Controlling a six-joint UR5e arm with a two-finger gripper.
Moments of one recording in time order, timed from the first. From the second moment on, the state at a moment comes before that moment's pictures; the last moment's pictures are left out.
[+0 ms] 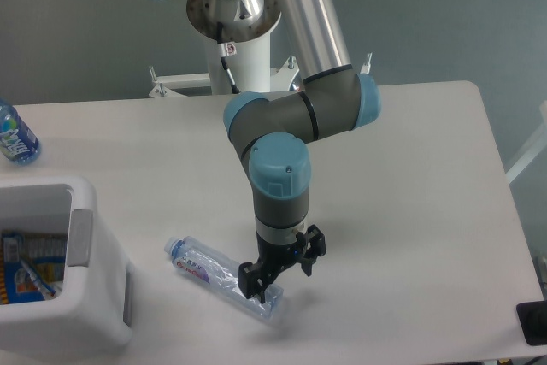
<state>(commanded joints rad) 2.35 -2.12 -1.55 -0.79 1.55 -0.27</state>
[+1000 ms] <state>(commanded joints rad) 2.30 -2.21 -1.51 -0.78 1.54 -0.45</state>
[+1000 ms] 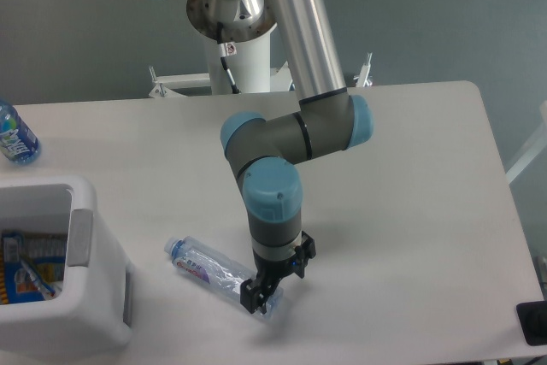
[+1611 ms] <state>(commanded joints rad) 2.28 -2.26 -1.51 -0.78 1.55 -0.44</state>
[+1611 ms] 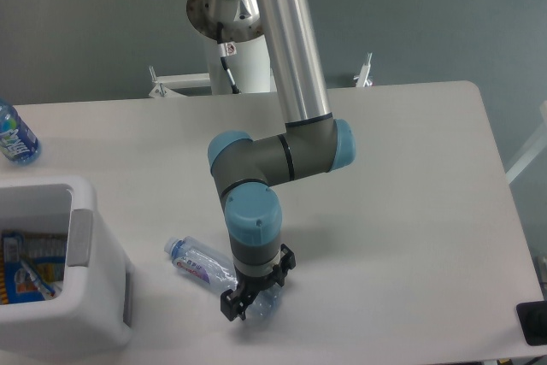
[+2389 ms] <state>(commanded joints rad) 2.28 -2.26 -1.51 -0.78 1.55 -0.44</state>
